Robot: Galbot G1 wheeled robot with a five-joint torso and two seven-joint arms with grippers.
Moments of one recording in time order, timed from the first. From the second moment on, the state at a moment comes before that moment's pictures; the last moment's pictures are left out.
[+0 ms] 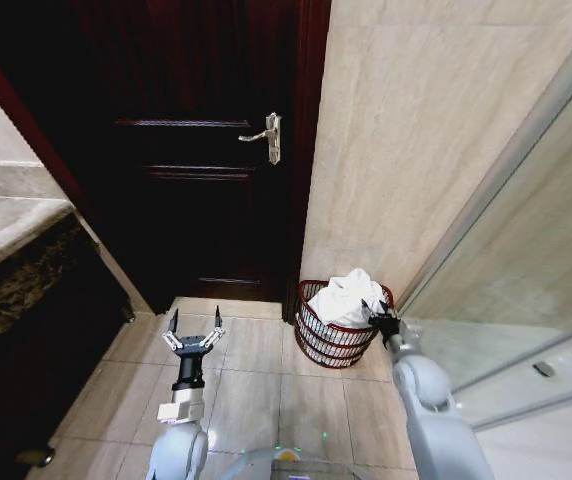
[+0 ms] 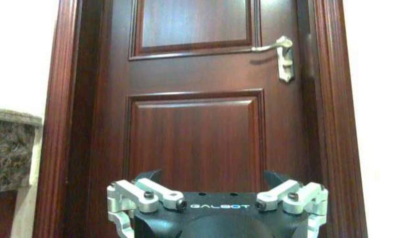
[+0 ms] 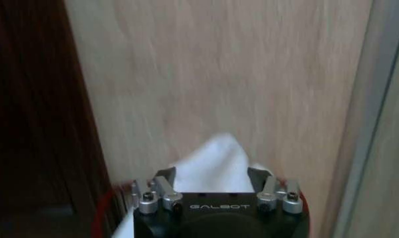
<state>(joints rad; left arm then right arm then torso) 1.71 -1.55 -0.58 -2.02 -0.01 -0.48 -0.08 -1.37 1.43 0.60 2.05 0.22 -0.38 0.02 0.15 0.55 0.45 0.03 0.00</state>
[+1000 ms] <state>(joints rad) 1.73 -1.56 -0.64 -2.06 -0.05 -0.47 -0.08 -1.10 1.23 0.55 1.76 0.36 -0.65 0.00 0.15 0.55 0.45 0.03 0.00</state>
